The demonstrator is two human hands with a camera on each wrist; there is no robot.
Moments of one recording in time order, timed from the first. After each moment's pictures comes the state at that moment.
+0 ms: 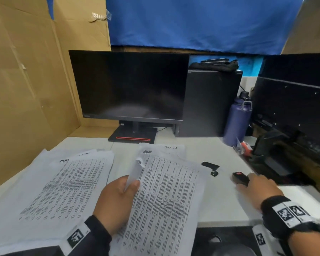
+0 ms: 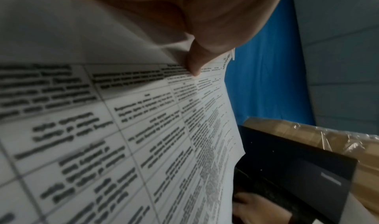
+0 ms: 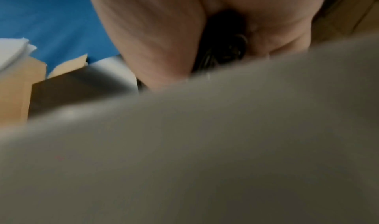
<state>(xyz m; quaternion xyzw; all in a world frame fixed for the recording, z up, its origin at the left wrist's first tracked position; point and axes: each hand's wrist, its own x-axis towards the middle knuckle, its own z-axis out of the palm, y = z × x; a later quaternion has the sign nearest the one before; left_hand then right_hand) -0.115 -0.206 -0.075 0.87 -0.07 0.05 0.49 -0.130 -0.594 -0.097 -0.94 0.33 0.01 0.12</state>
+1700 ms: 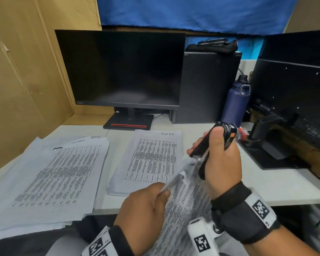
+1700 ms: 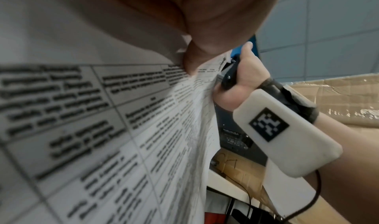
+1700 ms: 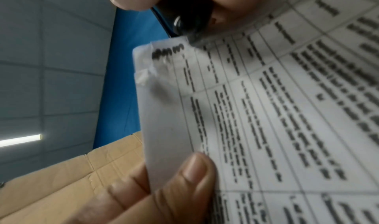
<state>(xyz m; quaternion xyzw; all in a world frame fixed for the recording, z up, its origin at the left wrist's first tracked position) -0.171 -0.253 -0.091 0.89 -0.22 0.04 0.39 -0.158 -0.429 -0.025 -0.63 0.06 -0.37 0.68</state>
